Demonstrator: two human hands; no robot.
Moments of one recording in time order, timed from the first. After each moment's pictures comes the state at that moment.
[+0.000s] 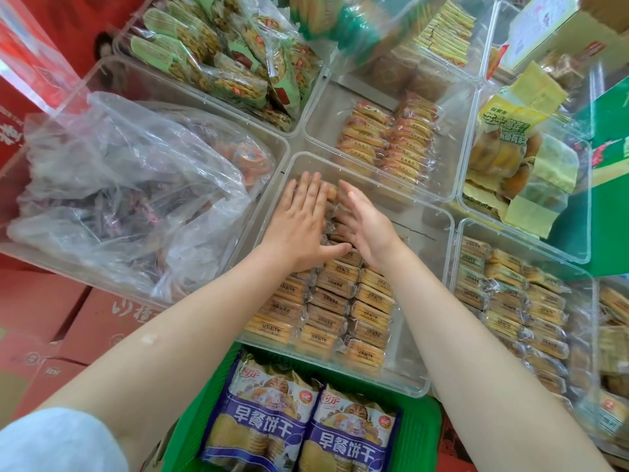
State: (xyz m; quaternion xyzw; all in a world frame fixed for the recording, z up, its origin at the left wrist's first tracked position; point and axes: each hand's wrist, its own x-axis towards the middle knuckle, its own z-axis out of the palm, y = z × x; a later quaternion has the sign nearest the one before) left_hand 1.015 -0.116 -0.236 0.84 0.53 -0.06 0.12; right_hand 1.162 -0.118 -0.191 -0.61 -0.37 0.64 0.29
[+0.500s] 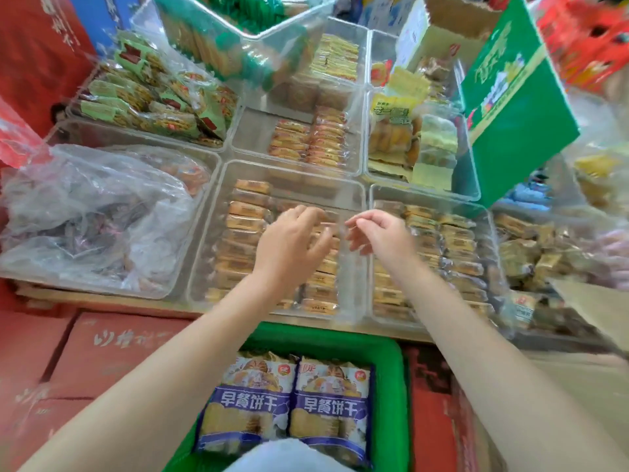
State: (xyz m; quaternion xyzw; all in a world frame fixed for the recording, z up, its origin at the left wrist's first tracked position) left_hand 1.066 -0.234 -0.116 0.79 0.47 0.27 0.27; right_hand 1.240 -0.264 -0.079 -0.73 -0.43 0.42 0.32
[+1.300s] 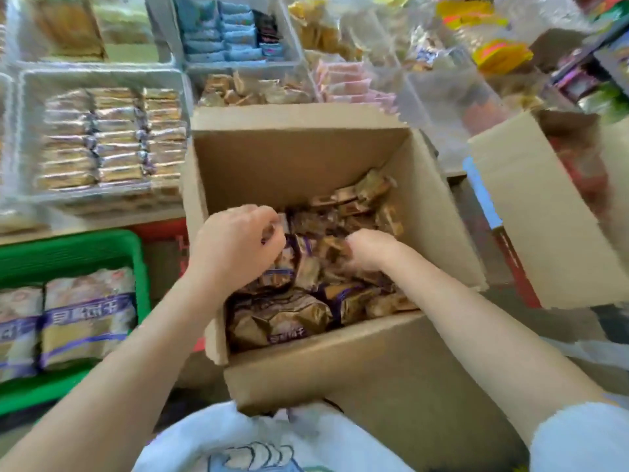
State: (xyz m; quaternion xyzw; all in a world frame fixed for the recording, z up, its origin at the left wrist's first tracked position) left_hand 1.437 -0.634 -0.058 0.91 0.34 0.14 0.19; right_hand 1.669 -0.728 -0.093 -0.76 -0.51 0.30 -0.26
